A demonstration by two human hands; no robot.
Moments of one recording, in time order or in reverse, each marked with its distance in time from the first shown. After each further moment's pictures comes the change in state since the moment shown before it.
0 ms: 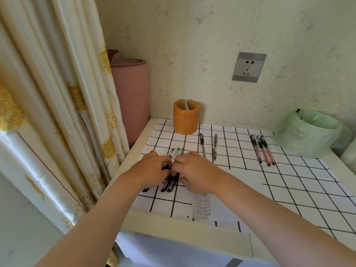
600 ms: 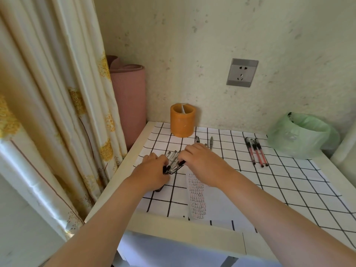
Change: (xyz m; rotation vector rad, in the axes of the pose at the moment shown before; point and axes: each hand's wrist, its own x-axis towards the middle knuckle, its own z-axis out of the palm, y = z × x) left_hand -0.005 0.016 0.006 0.060 0.072 -0.039; right_hand -0.015 0.019 -0.020 -0.124 0.125 0.090
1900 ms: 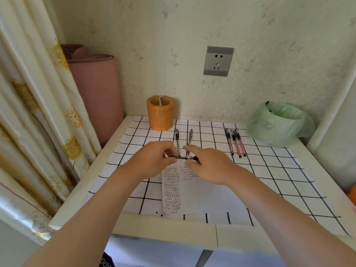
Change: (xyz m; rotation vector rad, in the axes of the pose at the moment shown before) left_hand 0.019 0.068 -0.003 -0.335 0.033 0.290; right_hand -0.066 0.041 -0.016 0.311 -0.161 0.434
